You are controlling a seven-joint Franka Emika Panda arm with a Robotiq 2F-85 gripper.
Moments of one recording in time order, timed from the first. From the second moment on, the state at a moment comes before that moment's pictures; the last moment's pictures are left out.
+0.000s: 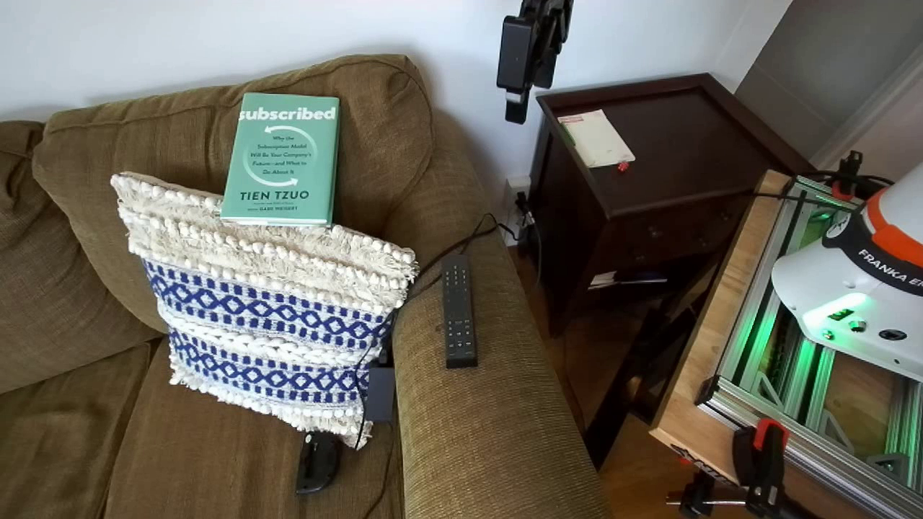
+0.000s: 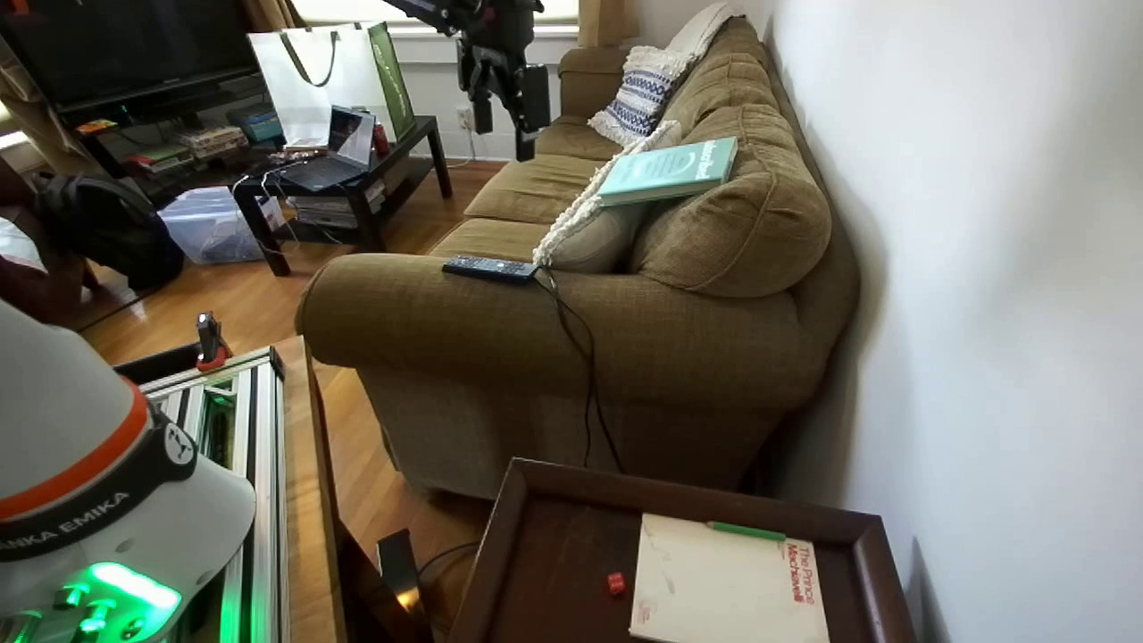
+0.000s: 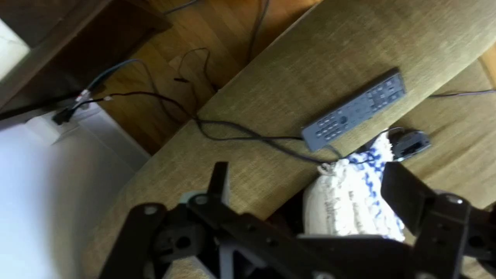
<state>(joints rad) 0.19 -0.18 0.16 -2.37 0.13 2.18 0.05</state>
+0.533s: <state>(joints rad) 0.01 -0.12 0.06 -2.42 -0.20 2.19 0.11</state>
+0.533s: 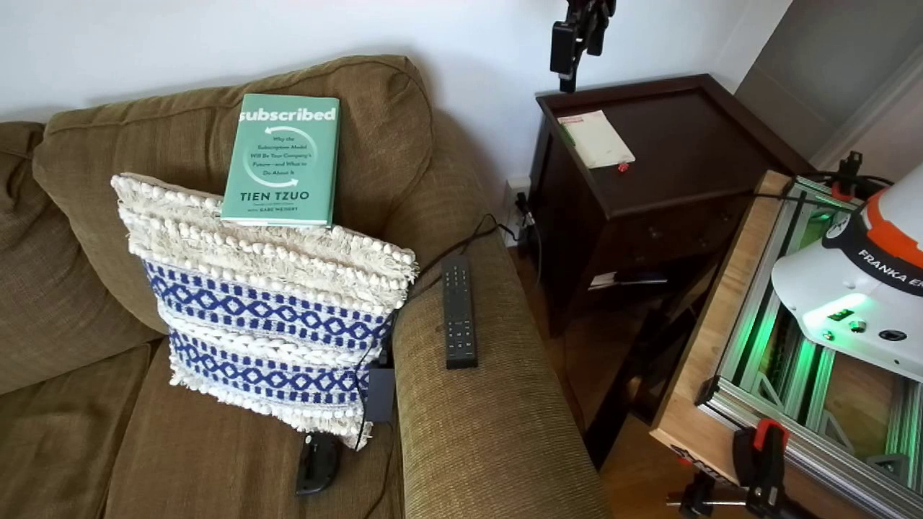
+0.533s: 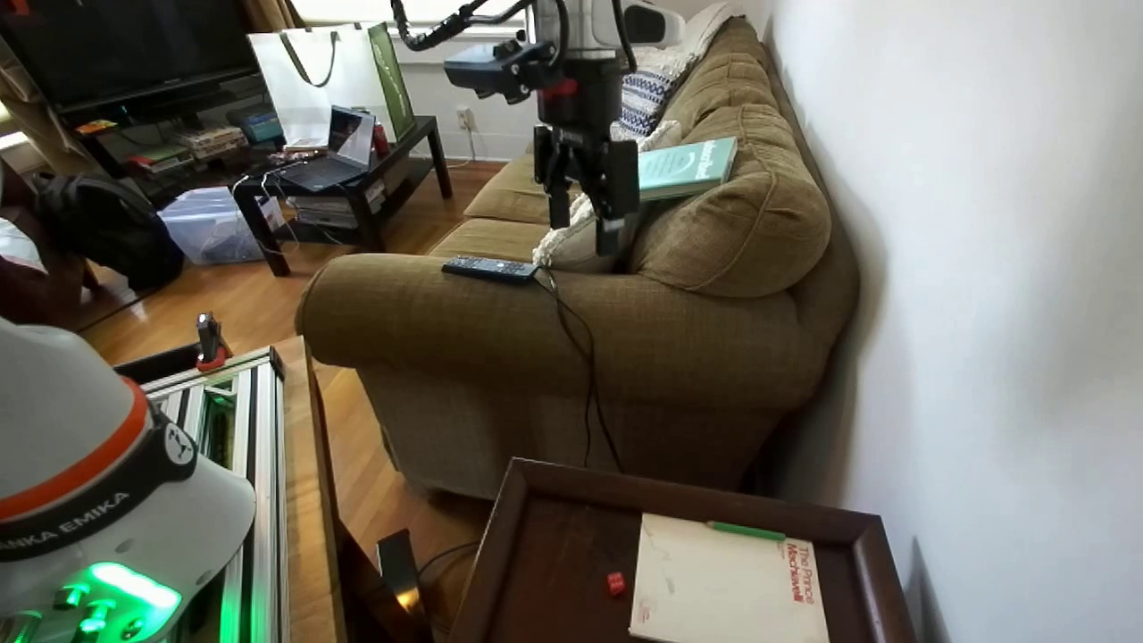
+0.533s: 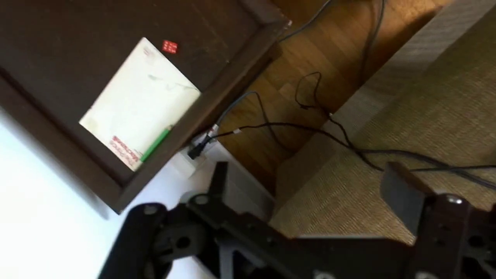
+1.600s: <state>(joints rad) -0.14 0.20 -0.15 -2.44 -0.21 2.33 0.09</state>
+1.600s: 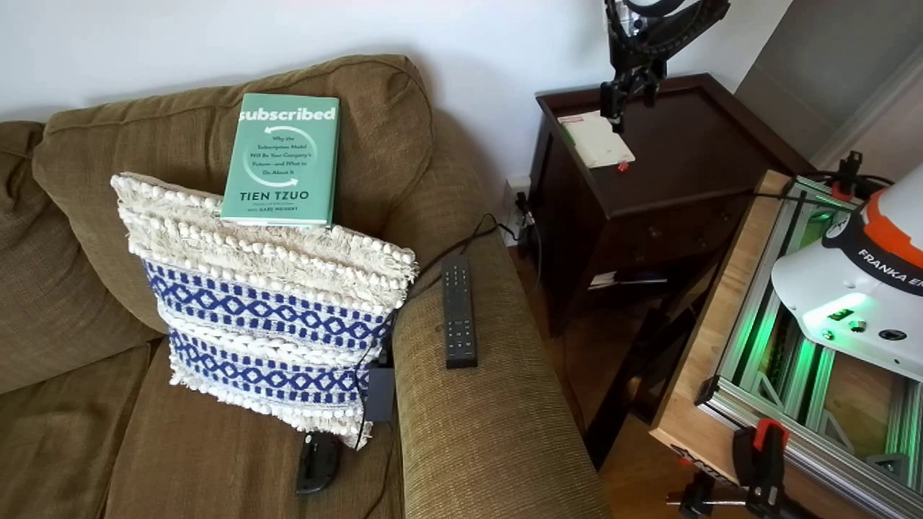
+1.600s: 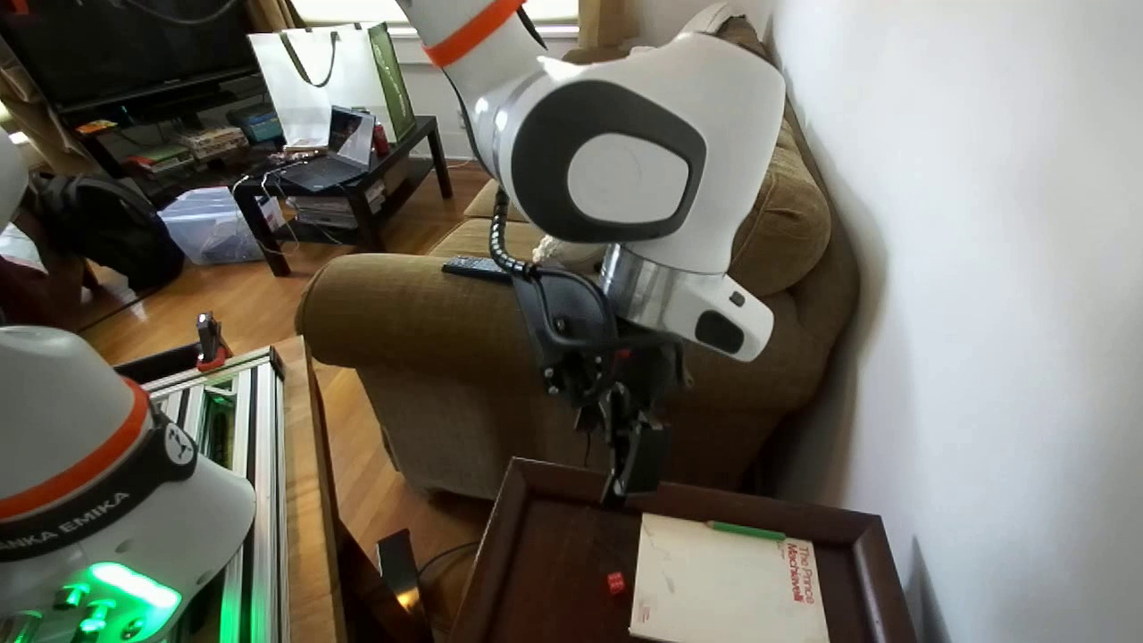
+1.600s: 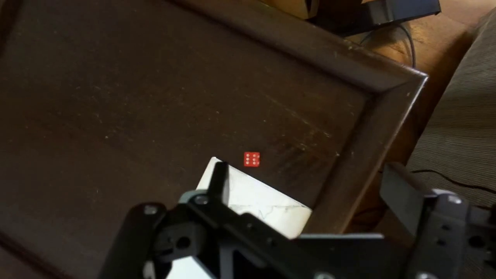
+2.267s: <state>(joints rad) -0.16 0.34 -0.18 -2.42 -0.17 2.42 0.09</state>
